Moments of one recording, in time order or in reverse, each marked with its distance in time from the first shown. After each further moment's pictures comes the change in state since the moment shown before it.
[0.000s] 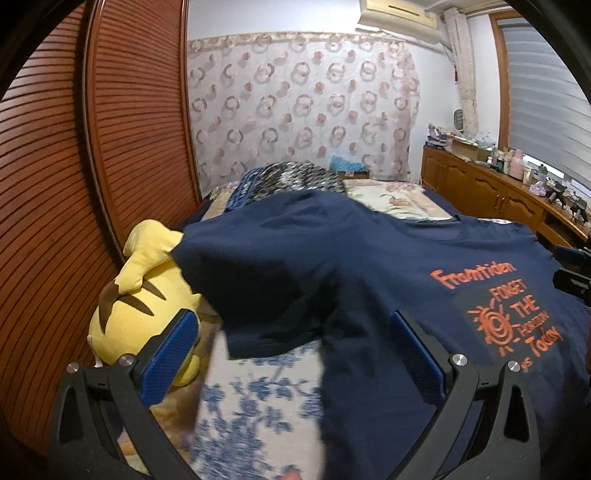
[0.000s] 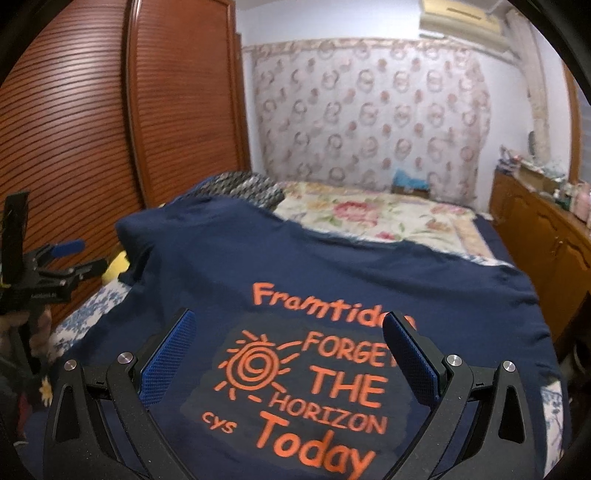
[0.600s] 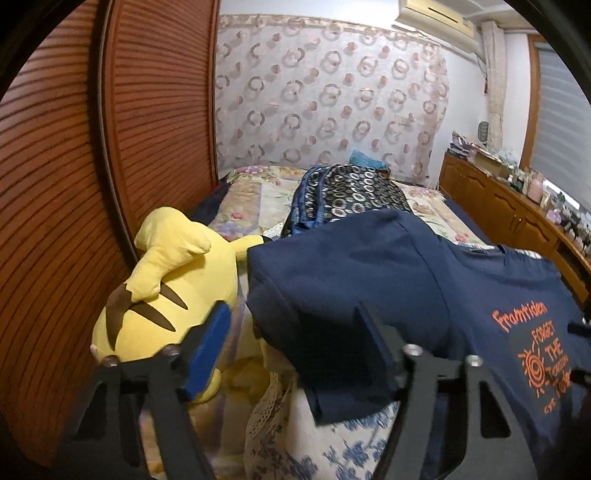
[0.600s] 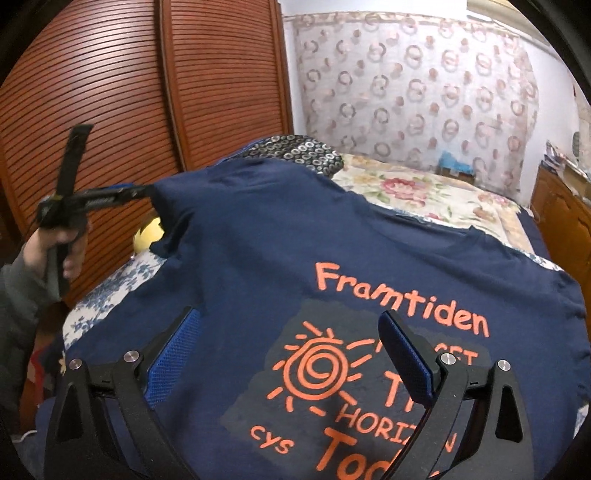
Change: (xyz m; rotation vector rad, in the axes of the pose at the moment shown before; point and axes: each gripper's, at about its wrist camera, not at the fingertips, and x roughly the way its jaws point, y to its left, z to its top) left arm 0.058 0.086 0.036 -0.108 0.061 -0.007; right arm 0.037 0.034 -0.004 -0.060 0.107 0.142
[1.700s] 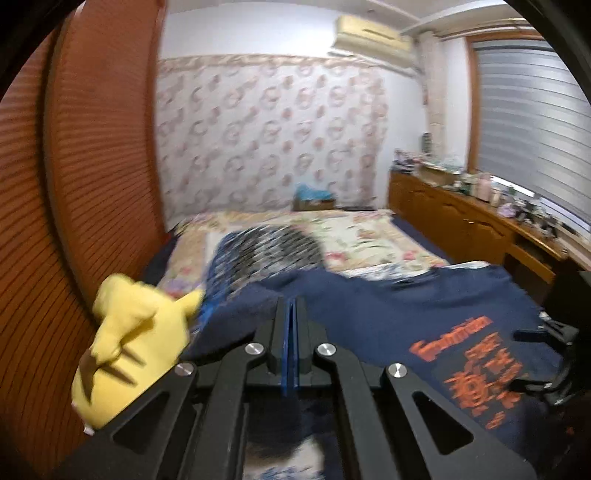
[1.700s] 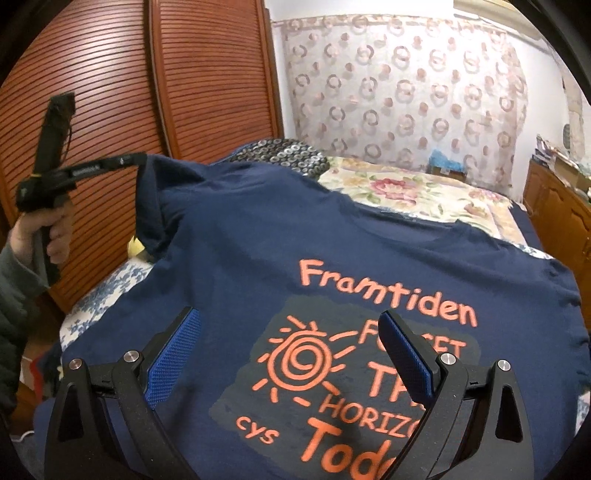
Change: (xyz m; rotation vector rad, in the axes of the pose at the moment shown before) left arm -0.054 -0.084 0.039 0.157 -0.145 -0.185; right arm -0.015 -0.019 -0.005 0.044 -0.039 -0.034
